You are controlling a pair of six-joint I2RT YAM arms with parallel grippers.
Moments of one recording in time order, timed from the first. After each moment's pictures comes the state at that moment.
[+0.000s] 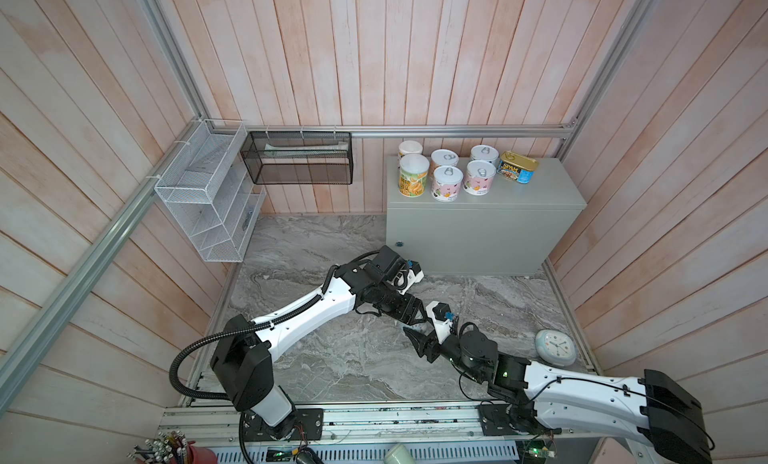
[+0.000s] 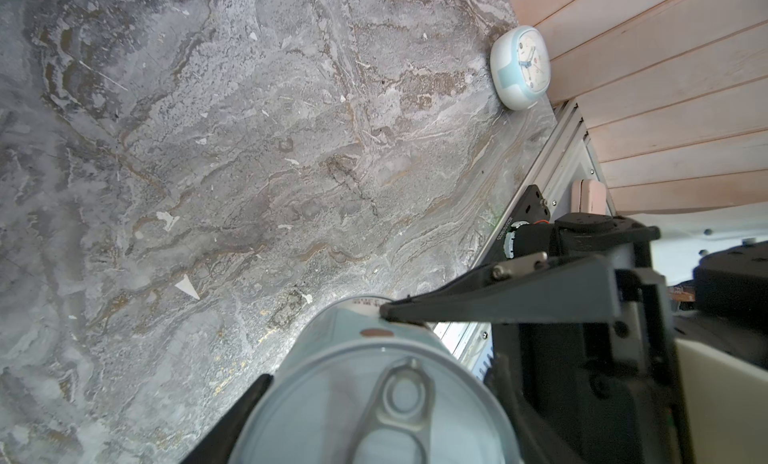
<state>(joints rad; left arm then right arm) -0.81 1.60 1.35 -0.76 0.49 -0.27 1.14 0.93 0.31 0.40 0.32 0.24</state>
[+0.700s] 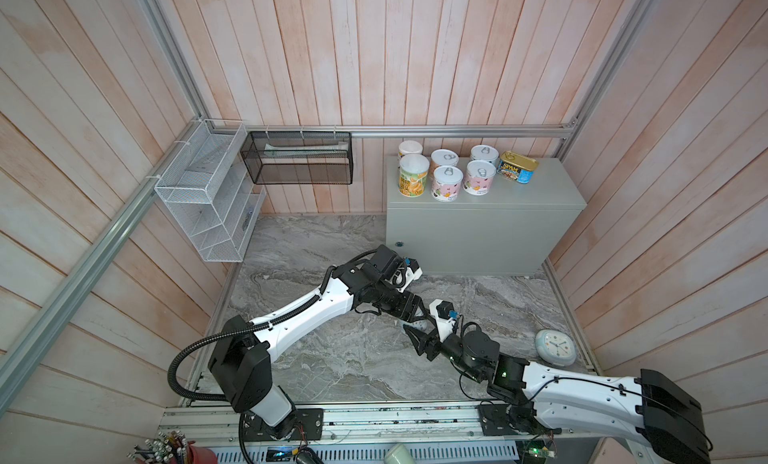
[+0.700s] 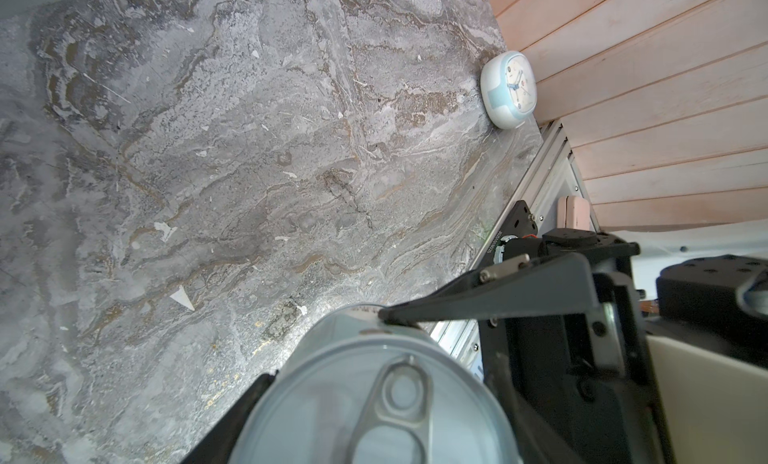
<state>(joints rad) -0.79 1.59 1.33 -0.71 0.51 -0.31 1.12 0.96 0.29 0.49 0.31 0.28</state>
